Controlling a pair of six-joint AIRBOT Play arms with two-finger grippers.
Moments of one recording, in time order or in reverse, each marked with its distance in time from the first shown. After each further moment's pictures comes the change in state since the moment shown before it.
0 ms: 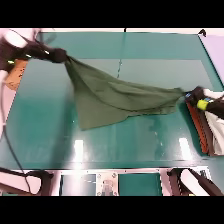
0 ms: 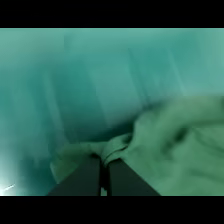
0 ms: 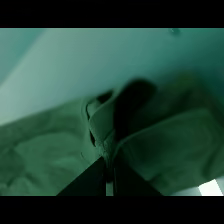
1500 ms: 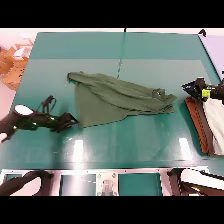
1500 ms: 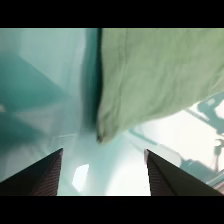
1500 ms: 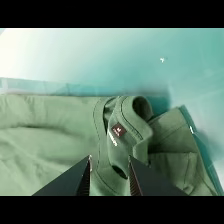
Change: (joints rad) left arm 0.077 0.478 -1.139 -0.300 0.003 -0.093; right arm -0.075 -0.372 0.396 -0.066 0.249 -0.115
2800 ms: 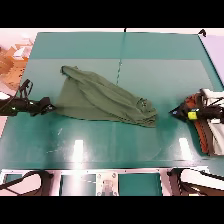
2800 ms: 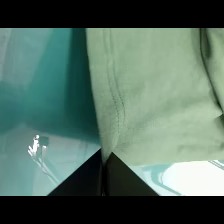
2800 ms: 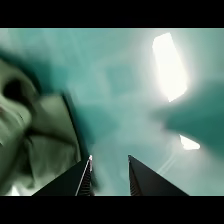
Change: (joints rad) left arm 0.288 -0.114 0.290 0.146 -0.091 0.090; right arm 0.023 0.000 -0.288 -0.195 0.059 -0.008
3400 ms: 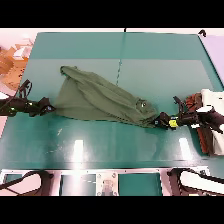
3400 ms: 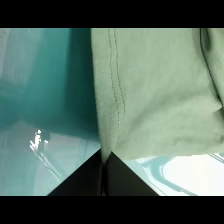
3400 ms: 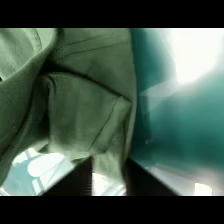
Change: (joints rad) left arm 0.009 0.000 0.004 0.008 -0.032 0.006; right arm 0.241 -0.001 -0.142 0.028 -0.042 -0.002
